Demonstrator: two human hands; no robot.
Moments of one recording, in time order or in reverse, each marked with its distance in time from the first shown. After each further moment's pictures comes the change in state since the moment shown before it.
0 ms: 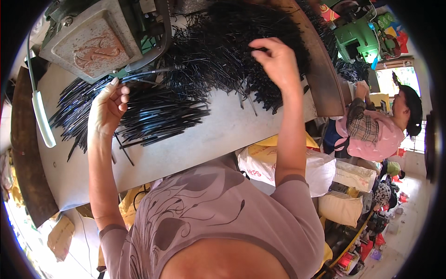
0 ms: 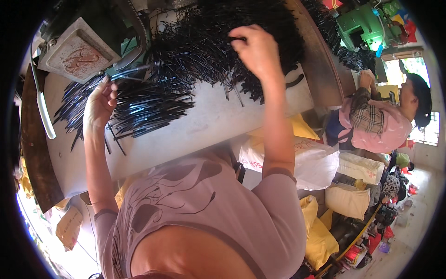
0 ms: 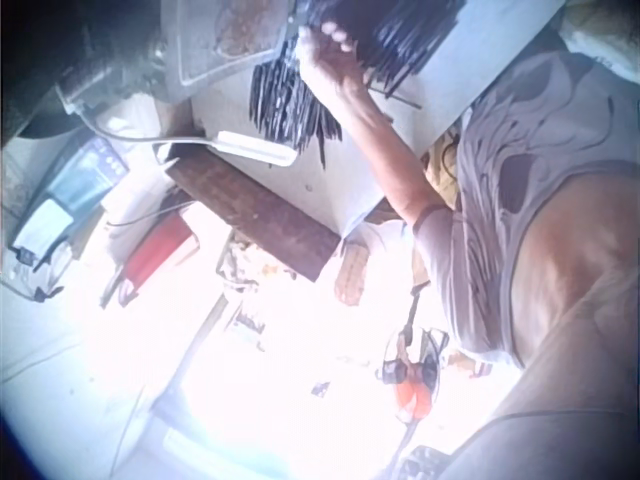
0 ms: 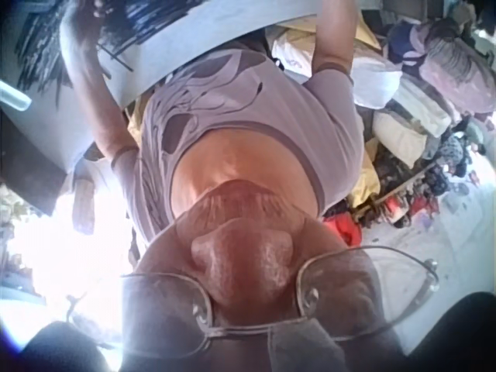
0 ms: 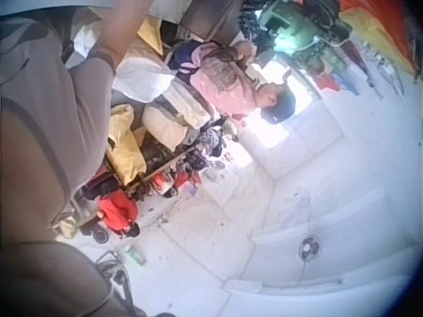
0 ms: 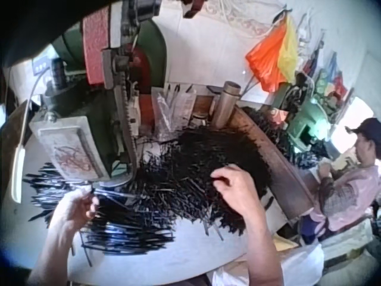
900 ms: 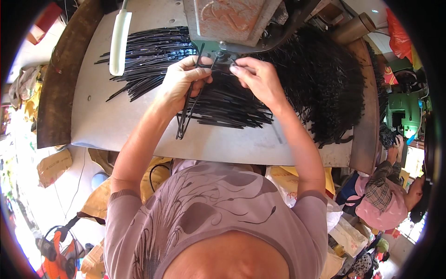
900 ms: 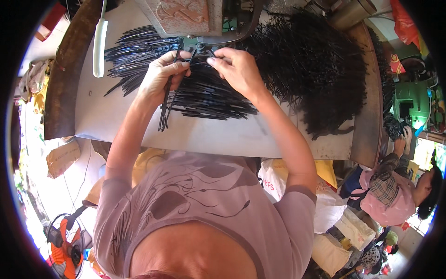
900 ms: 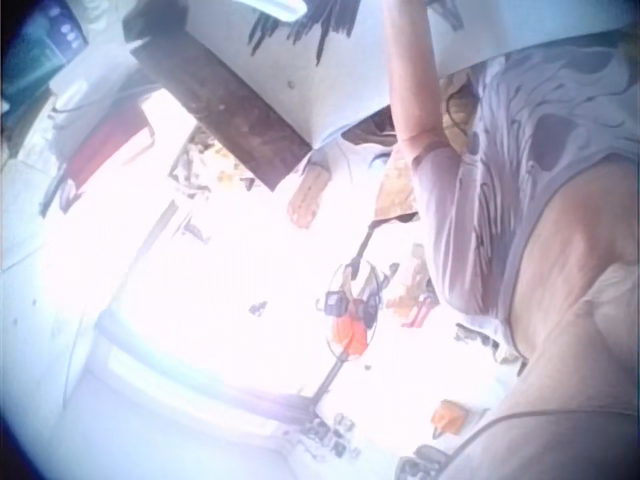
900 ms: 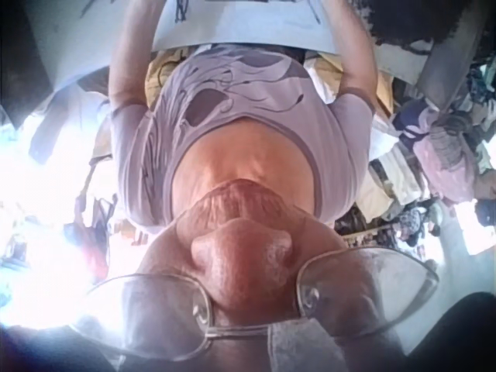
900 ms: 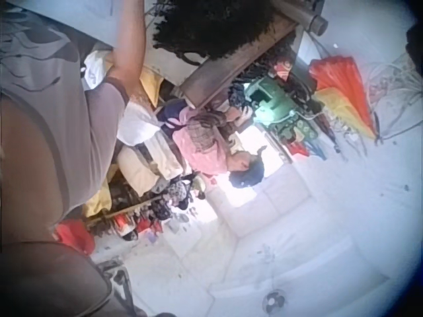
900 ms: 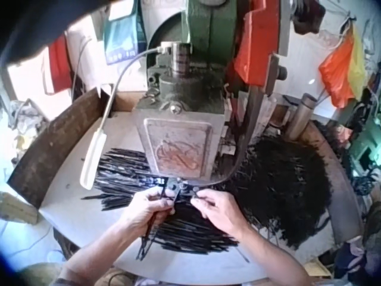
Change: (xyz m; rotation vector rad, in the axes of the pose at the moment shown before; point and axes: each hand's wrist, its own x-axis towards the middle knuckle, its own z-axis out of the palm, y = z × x) left_hand -0.029 -0.013 0.017 0.224 0.115 0.121; right_hand -0.007 -0.099 0.128 0.680 -0.548 -0.090
